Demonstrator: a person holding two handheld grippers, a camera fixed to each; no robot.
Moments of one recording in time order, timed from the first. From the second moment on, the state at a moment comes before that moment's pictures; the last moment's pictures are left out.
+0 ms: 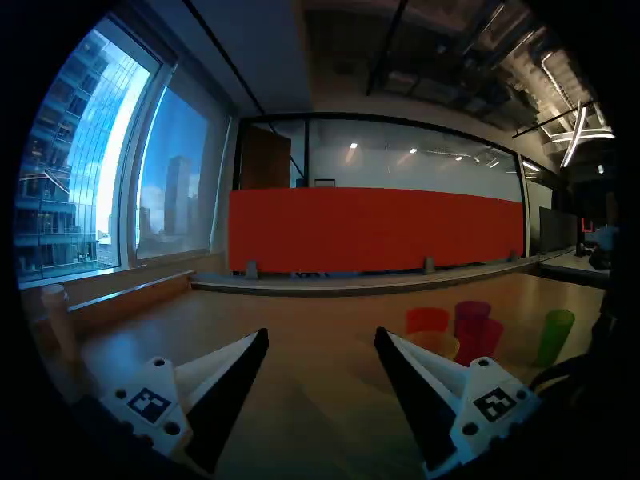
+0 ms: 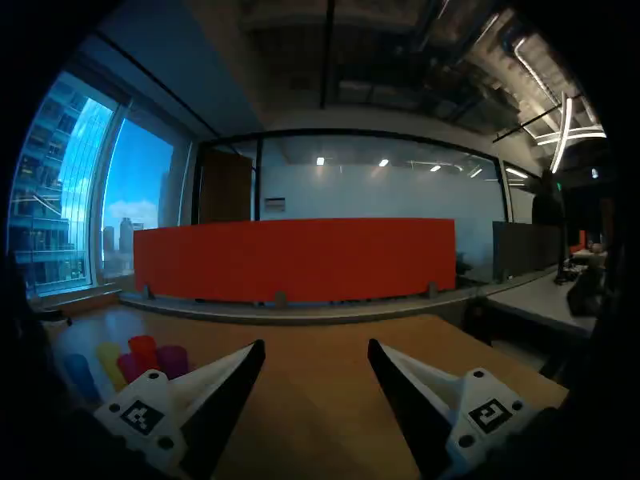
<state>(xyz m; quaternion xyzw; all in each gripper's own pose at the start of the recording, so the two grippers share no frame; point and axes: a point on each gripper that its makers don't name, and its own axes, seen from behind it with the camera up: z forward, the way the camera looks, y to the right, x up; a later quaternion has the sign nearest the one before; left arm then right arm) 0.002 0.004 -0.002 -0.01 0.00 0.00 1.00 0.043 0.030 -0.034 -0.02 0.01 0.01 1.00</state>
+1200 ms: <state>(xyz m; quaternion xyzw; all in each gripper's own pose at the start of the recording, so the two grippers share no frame) 0.001 0.004 -0.002 -0.01 0.00 0.00 1.00 0.052 0.025 -0.030 0.00 0.04 -0.05 1.00</state>
